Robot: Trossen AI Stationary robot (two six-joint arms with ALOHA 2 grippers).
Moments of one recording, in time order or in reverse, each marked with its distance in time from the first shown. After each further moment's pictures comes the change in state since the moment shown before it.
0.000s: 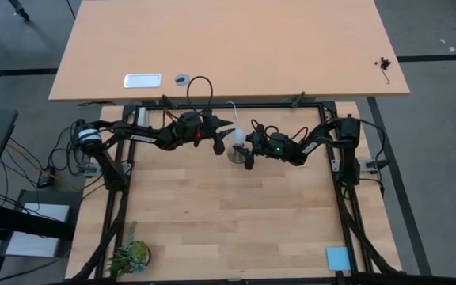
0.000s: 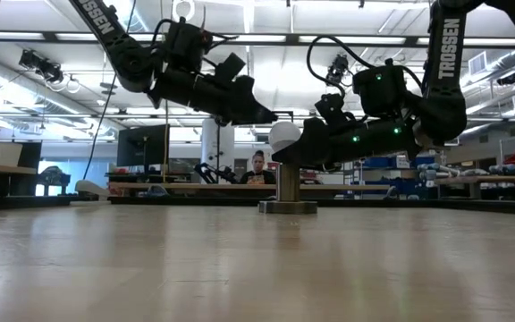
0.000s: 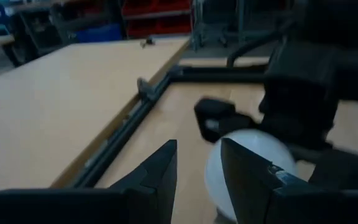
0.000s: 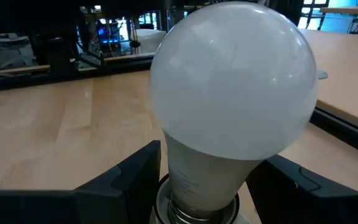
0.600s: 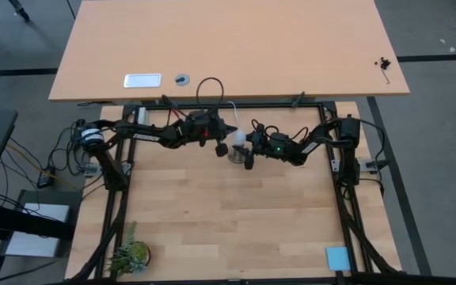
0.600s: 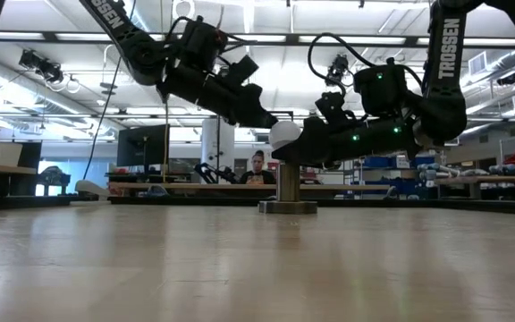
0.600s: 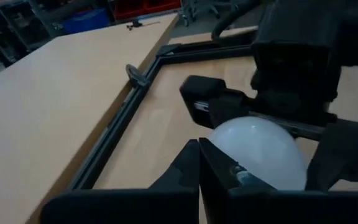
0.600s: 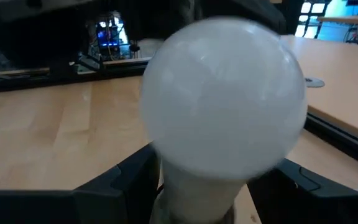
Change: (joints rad) left arm -0.019 0.036 0.101 -0.175 -0.008 0.118; right arm 0.000 0.000 0.000 0.021 0.005 -0.024
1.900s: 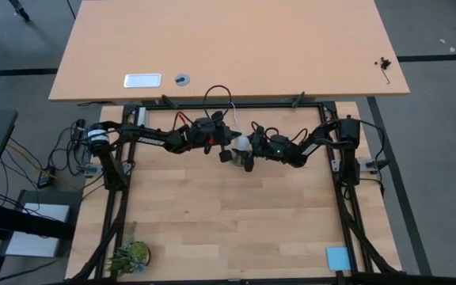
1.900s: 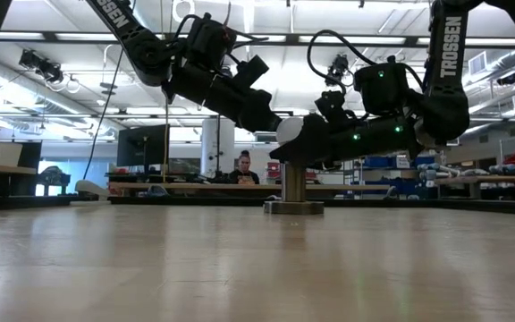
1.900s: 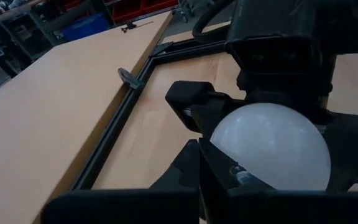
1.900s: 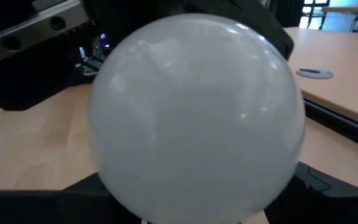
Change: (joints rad) left arm -0.078 0.048 0.023 0.003 -0.072 0.059; right arm 0.019 -0.002 -0.001 -0.006 0.023 0.052
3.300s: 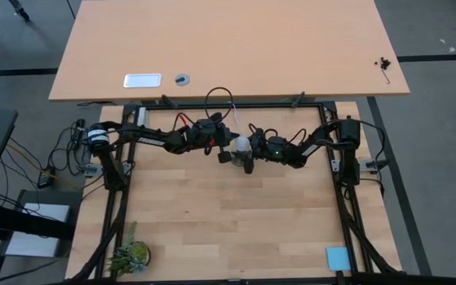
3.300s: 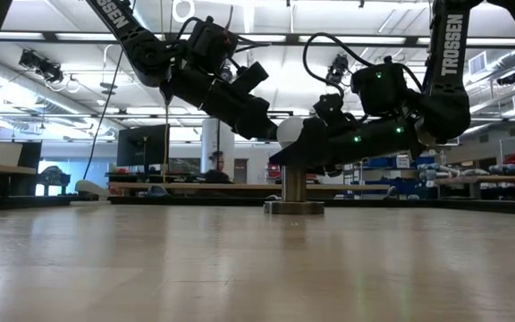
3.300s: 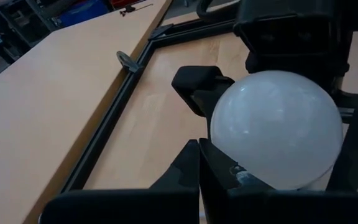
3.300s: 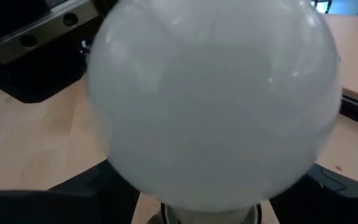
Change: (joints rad) left arm 0.007 -0.004 -0.003 -0.043 -0.032 0.005; right arm 0.024 -0.002 0.001 -0.061 0.002 0.019
